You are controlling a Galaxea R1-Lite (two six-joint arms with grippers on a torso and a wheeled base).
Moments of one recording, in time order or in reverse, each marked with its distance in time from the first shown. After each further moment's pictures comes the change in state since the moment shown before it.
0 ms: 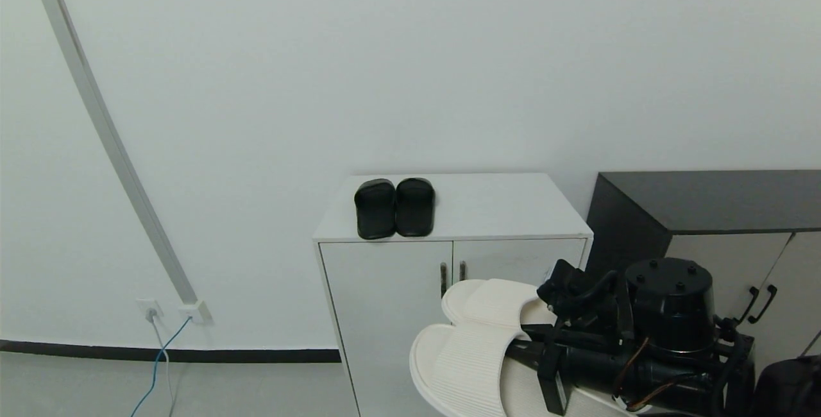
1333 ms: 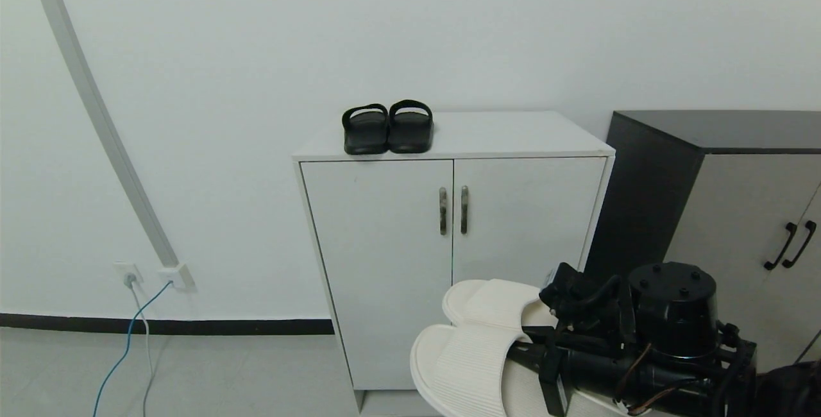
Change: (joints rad) left arm -0.001 0.000 0.000 0.000 -0.002 0.001; right arm 0.000 0.011 0.026 -0.053 -0.001 -0.001
